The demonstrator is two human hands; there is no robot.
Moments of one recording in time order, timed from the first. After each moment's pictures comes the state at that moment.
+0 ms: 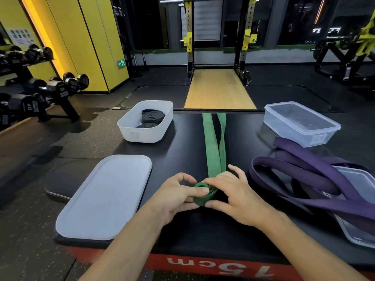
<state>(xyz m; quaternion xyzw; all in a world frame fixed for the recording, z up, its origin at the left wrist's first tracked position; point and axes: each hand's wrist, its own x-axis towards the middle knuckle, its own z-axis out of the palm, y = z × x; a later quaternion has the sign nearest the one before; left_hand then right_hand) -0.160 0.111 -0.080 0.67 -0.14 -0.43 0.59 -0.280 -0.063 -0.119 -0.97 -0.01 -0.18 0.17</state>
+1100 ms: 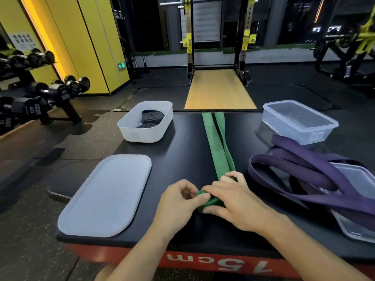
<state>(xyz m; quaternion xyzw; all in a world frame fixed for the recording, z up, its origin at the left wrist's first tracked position) -0.190 0.125 -0.103 0.80 -0.27 -0.20 0.50 -0.293 -0.045 -0.109 -0.98 0.01 -0.12 0.13</state>
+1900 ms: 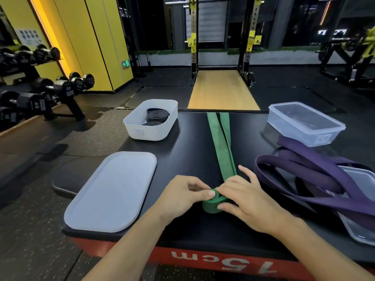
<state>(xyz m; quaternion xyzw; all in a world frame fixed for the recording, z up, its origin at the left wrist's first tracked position) -0.166 0.121 -0.091 0.73 -0.33 -0.31 0.51 -0.304 -0.067 -0.125 -0.98 -0.03 -0.17 0.06</state>
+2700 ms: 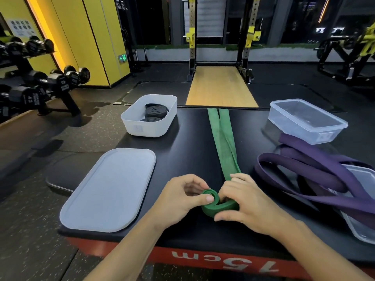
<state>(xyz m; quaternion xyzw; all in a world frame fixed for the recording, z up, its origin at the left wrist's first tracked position) -0.160 0.130 -0.112 0.68 -0.38 -0.27 0.57 -0.299 -0.059 -0.124 -0.98 -0.04 -0.17 0.14</state>
